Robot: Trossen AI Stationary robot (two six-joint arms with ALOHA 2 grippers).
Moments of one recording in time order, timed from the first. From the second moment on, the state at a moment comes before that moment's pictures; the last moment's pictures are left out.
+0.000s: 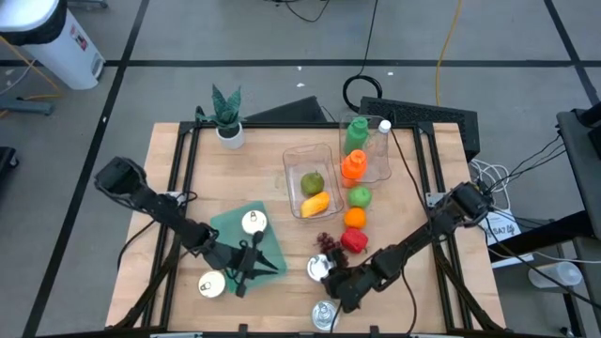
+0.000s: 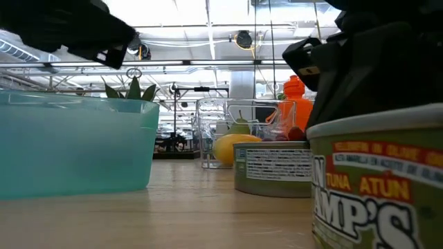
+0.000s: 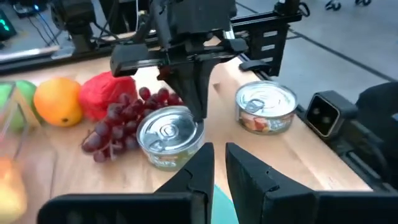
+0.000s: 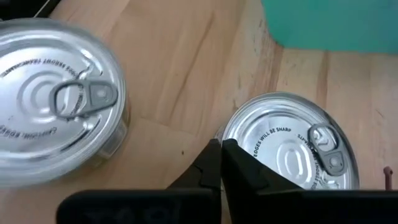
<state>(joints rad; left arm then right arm) -0.62 1.55 0.56 0.68 -0.32 -0.03 0.62 1.89 1.09 -0.10 0.32 0.15</state>
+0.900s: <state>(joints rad) -0.60 1.83 0.92 0.39 -0.39 0.02 0.57 1.82 1.09 -0.07 0.26 0.30</state>
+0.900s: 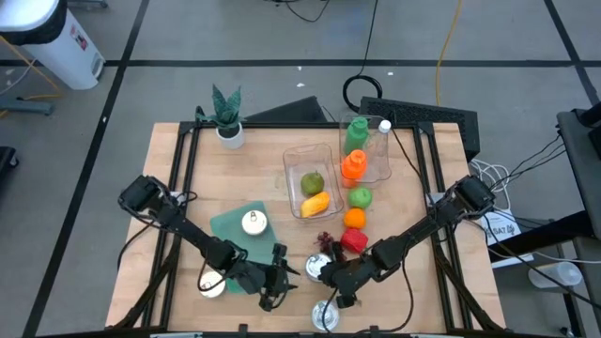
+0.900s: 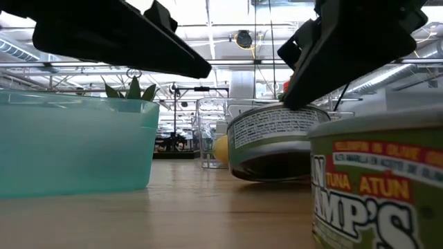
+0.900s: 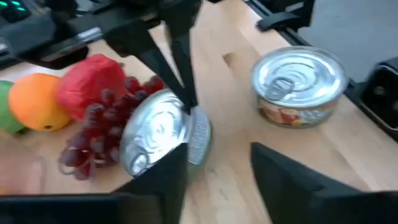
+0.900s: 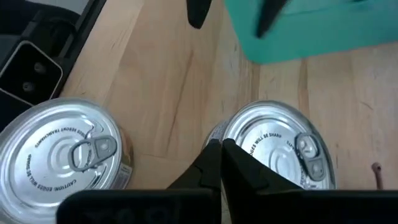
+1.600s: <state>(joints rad) -0.58 1.92 0.94 0.44 -0.45 0.21 0.48 1.82 1.09 -0.01 0.15 0.44</state>
